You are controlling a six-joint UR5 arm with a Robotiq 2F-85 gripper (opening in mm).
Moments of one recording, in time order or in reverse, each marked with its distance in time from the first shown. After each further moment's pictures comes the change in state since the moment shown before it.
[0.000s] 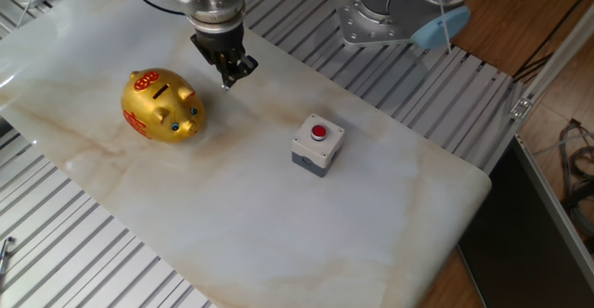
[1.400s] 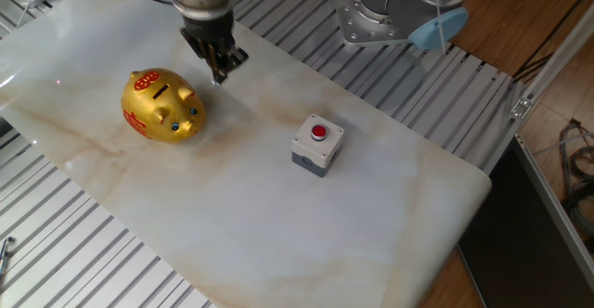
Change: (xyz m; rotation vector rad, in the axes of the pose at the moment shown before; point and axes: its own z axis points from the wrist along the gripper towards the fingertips) arm -0.021 -0.012 -0.044 -0.050 -0.033 0.023
